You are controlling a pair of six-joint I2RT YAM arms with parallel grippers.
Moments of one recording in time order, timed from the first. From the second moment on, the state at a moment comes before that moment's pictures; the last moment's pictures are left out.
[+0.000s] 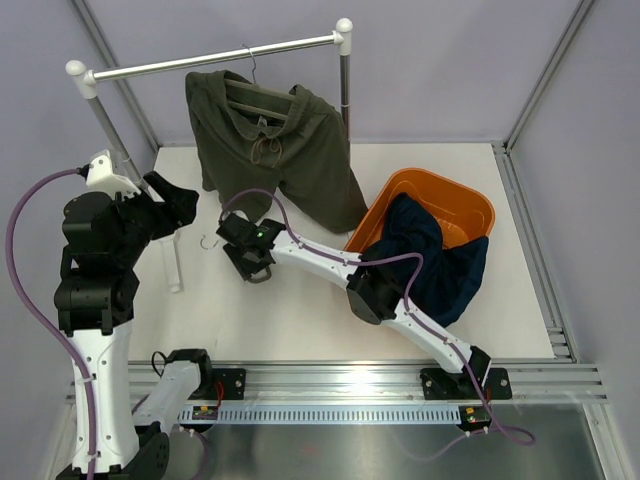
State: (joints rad) left arm 0.04 0.83 1.38 -0.82 0.14 -0.44; right arm 1.07 2.64 2.50 -0.89 0.16 0.35
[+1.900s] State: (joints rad) left arm 0.04 0.81 1.35 -0.79 0.20 -0.39; right arm 1.23 2.46 2.17 -0.70 0.22 0.37
